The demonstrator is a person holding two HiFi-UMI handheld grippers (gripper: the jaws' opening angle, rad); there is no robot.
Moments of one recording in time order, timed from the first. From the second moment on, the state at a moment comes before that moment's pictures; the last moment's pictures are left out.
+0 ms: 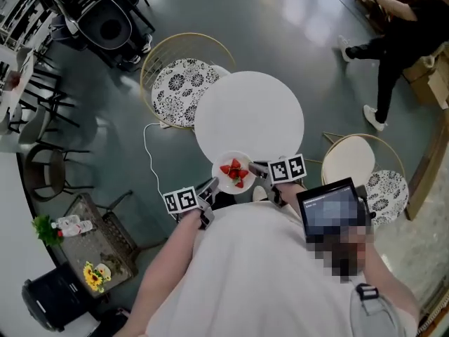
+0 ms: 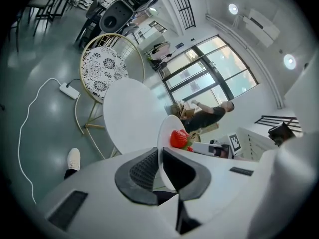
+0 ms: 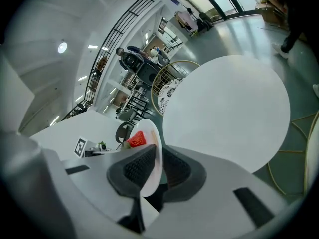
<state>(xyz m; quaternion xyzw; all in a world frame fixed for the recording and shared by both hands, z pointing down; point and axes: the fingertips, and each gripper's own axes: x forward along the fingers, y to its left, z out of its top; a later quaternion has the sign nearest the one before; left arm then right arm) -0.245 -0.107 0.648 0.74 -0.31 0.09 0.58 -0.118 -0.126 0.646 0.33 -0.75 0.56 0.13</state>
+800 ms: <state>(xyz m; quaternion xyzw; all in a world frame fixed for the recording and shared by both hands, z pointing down) -0.308 -0.212 0.660 0.76 -0.21 0.13 0.61 -0.178 -0.209 0.656 0.42 -0.71 0.56 0.09</state>
